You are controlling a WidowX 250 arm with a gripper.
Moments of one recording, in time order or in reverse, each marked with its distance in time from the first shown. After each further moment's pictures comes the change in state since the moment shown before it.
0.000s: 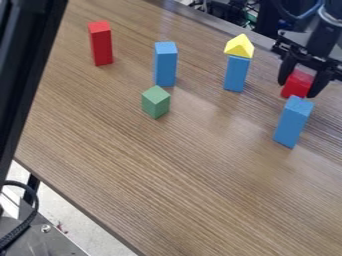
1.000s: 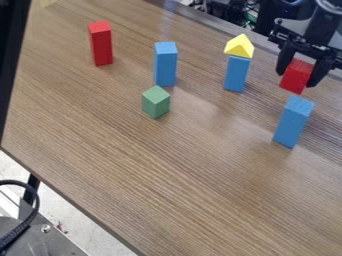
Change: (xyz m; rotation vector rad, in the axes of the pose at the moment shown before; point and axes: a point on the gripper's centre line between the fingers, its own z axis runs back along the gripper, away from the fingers) arm -0.003 0.007 0.019 -0.004 -0.062 0.028
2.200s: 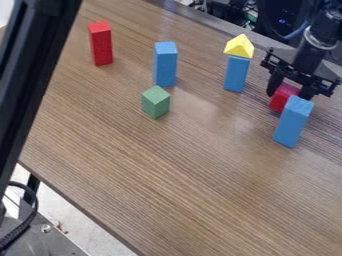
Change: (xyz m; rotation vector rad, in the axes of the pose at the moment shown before) arm 0.008 0.011 -0.052 0.038 0.014 0.001
